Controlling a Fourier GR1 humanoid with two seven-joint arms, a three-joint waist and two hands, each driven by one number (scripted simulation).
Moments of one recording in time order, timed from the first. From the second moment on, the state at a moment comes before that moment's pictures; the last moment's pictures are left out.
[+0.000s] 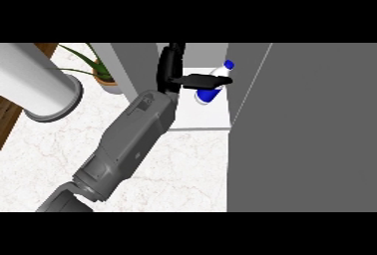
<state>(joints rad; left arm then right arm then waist) -1.05 0.00 -0.31 -0.54 0.59 0.42 -0.55 0.89 -0.15 -0.24 -2.38 -0.37 0.63 -0.30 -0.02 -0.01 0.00</state>
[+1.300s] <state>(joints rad) -0.29 0.16 -0.65 -1.56 0.52 0.55 -0.37 0.86 -0.23 -0.08 -2.39 -0.36 0.69 -0.20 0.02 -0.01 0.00</state>
